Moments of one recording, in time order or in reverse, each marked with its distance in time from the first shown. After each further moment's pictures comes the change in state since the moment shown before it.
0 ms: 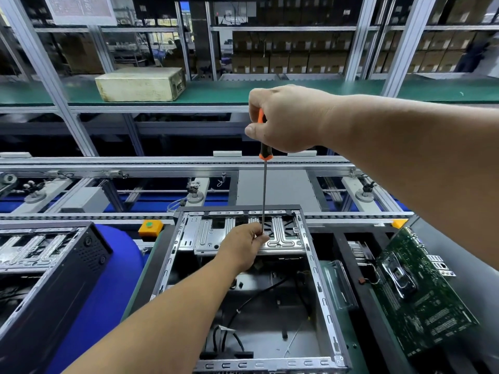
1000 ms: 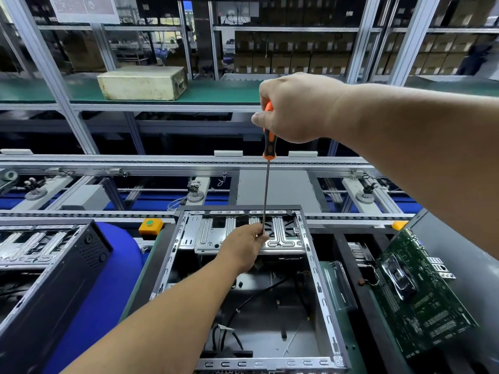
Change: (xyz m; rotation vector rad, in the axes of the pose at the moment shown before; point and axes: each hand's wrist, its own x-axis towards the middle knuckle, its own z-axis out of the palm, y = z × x) left_hand -0.002 0.002 0.001 0.020 -0.022 0.029; right_hand 0.004 0.006 -0.010 -0.112 0.041 0.033
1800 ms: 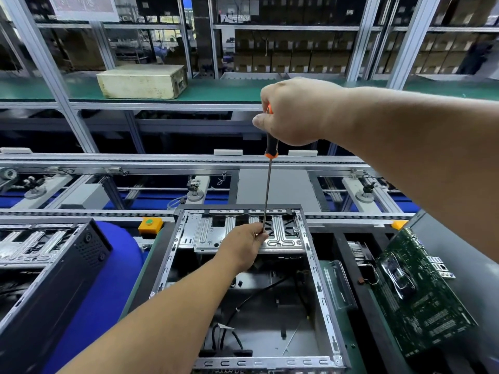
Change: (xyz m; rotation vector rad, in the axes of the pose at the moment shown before) left_hand 0.000 -0.003 0.000 -0.003 0.005 0.018; right_hand 0.001 -0.001 0.007 -0.021 -0.031 0.009
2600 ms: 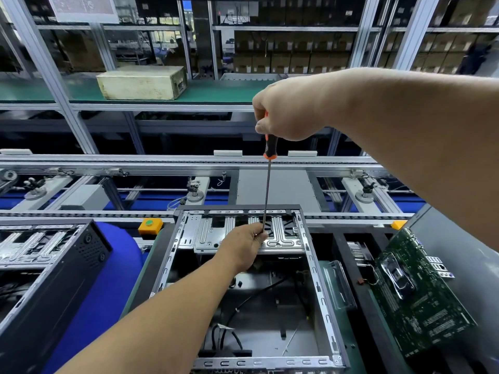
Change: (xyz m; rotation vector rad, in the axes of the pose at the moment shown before) left_hand 0.000 -0.001 -0.001 -0.043 -0.018 -0.002; right_hand -0.015 -0.018 -0.030 0.012 -0.196 -0.116
